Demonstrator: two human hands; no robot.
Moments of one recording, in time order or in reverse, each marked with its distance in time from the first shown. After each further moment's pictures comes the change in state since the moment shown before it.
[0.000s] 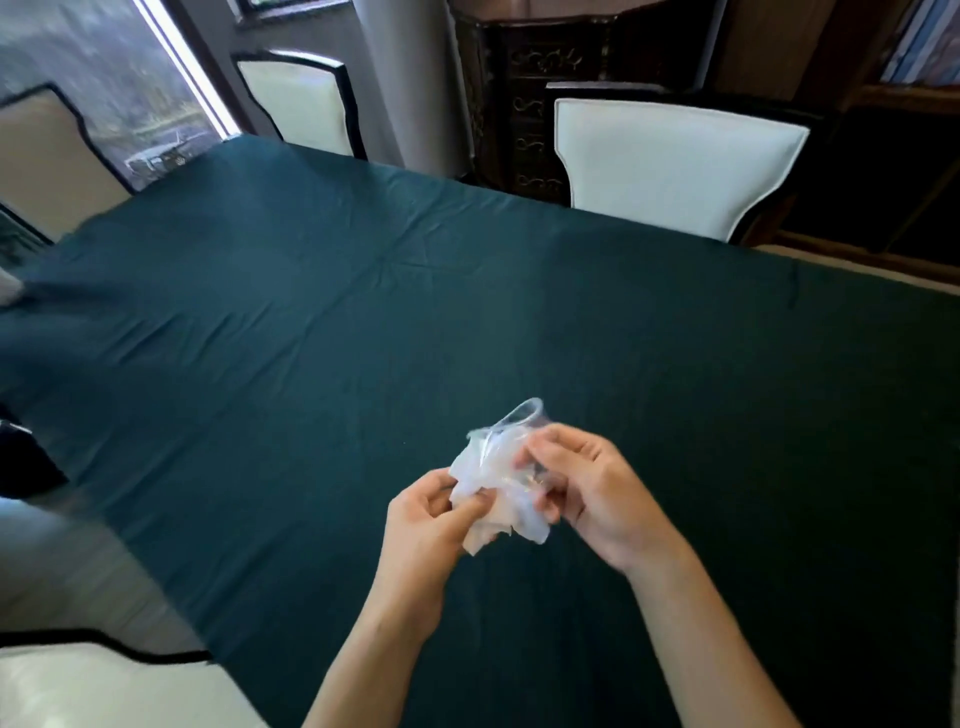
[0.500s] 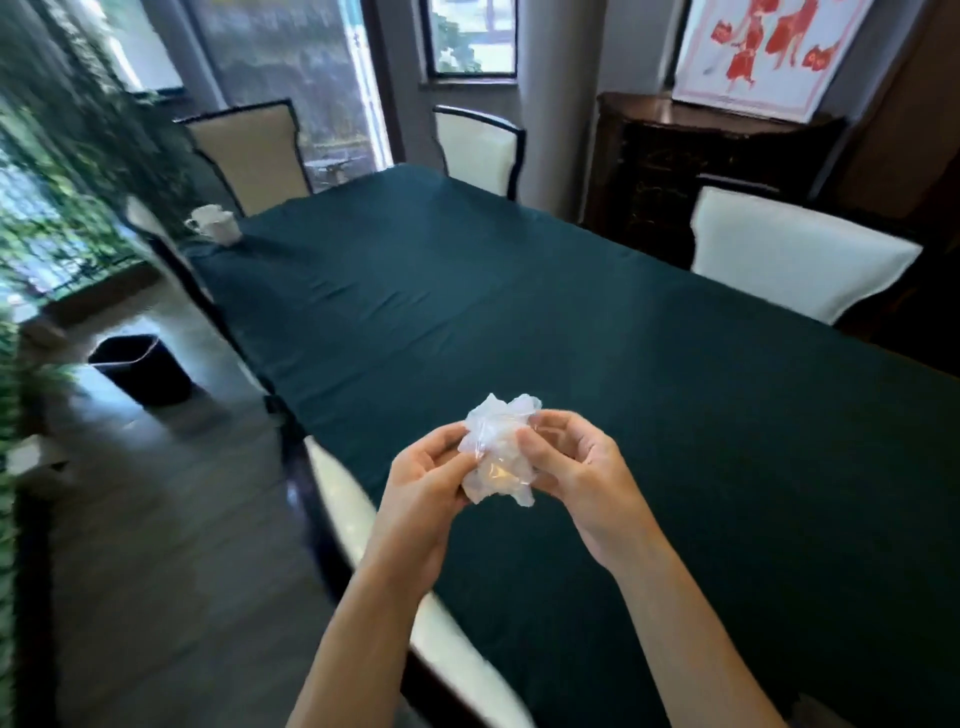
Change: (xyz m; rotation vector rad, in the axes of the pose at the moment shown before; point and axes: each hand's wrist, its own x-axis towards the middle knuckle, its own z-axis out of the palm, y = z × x) left_hand -0.170 -0.015 -0.189 -0.317 0.044 0.299; right_hand -0.105 0.053 0.225 -0.247 -0.040 -0.113
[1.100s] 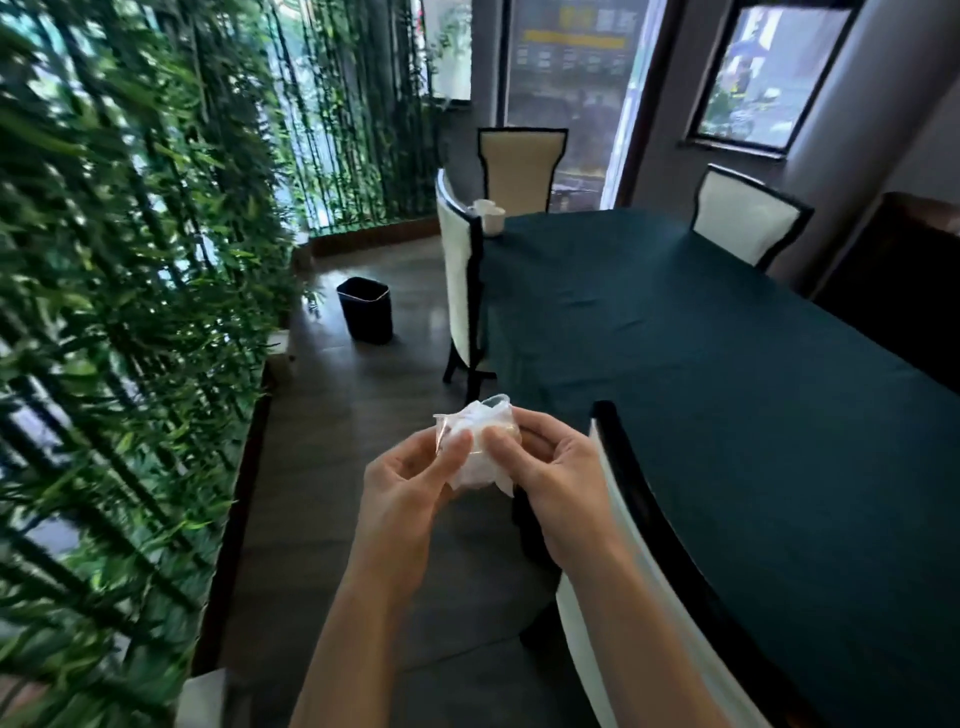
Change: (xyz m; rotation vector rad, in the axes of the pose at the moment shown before) left_hand -0.187 0.044 -0.307 -0.170 0.489 0.312; right_hand -0.079 0.066 0.369 -0.034 -0.356 -0.043
